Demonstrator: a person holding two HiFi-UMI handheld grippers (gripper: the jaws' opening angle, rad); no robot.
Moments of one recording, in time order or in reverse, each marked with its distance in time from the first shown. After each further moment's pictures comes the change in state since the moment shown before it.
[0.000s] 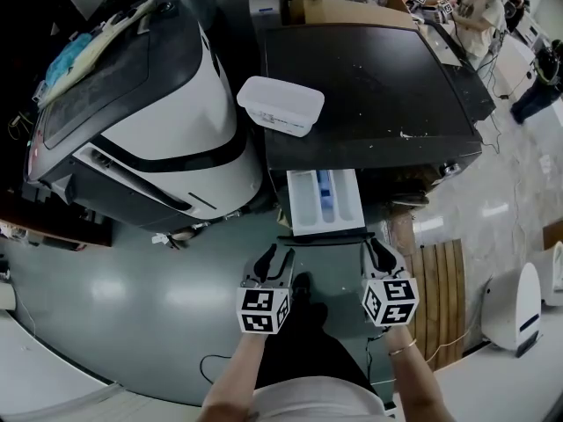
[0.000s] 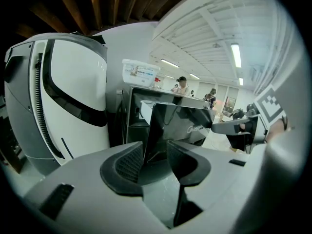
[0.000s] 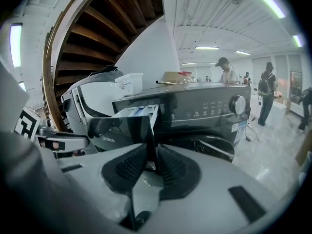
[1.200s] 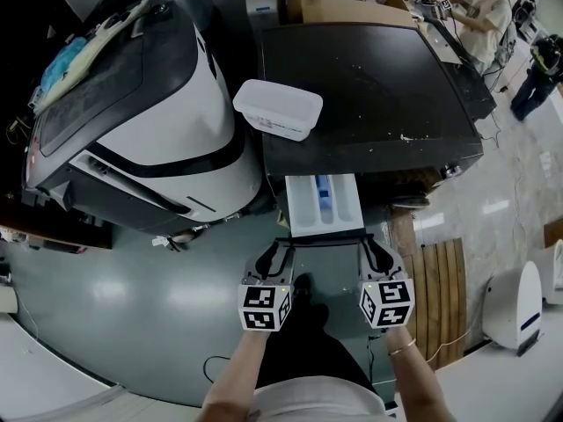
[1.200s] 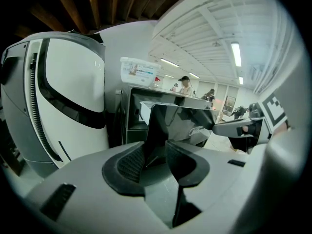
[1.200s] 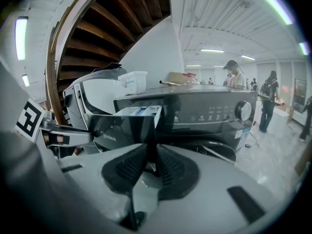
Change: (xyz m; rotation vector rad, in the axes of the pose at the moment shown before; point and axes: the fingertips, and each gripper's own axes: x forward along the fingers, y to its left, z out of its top) left arm 0.018 0.003 0.010 0.009 0.009 -0.003; right arm 0.012 0.004 0.006 -0.063 0.004 0.006
